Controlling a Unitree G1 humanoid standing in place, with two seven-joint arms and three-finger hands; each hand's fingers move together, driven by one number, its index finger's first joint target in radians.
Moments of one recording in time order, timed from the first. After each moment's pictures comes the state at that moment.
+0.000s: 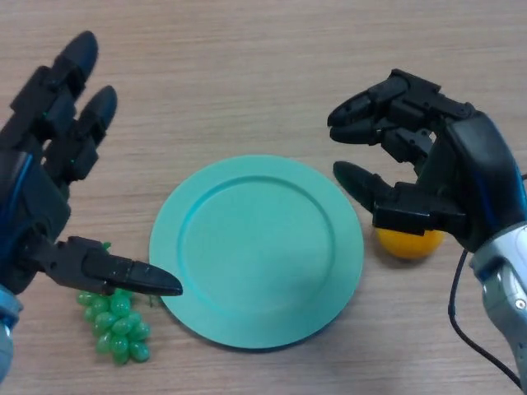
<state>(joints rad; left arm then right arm) -0.02 0.28 0.24 -0.72 -0.30 0.49 -0.24 -0.19 -0.19 0.09 -0.55 0.17 0.45 0.12</state>
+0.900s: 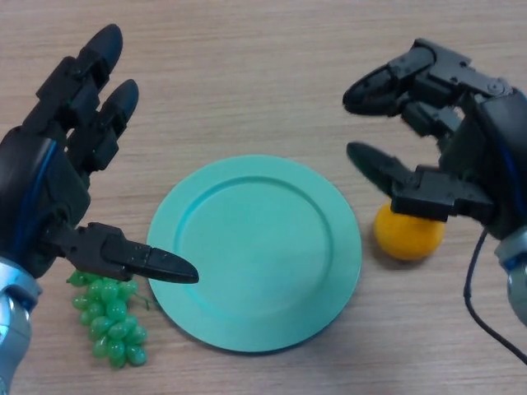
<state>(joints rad) -0.07 0.29 0.19 -0.68 -0.31 0.50 -0.21 -0.23 -0.21 0.05 -0.62 0.13 0.44 0.13</state>
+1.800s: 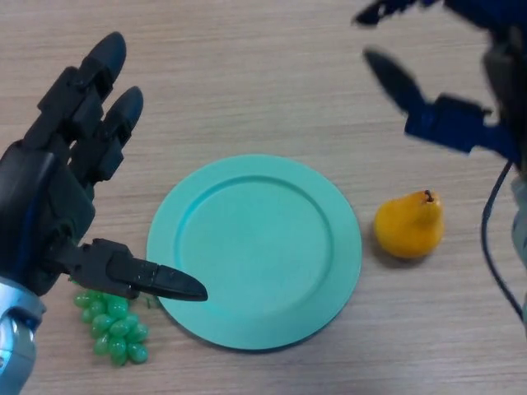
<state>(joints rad) -0.01 0.27 0.17 -0.78 -0.30 0.50 -0.19 -0.39 -0.20 0.05 -0.46 -0.23 -0.24 0.01</state>
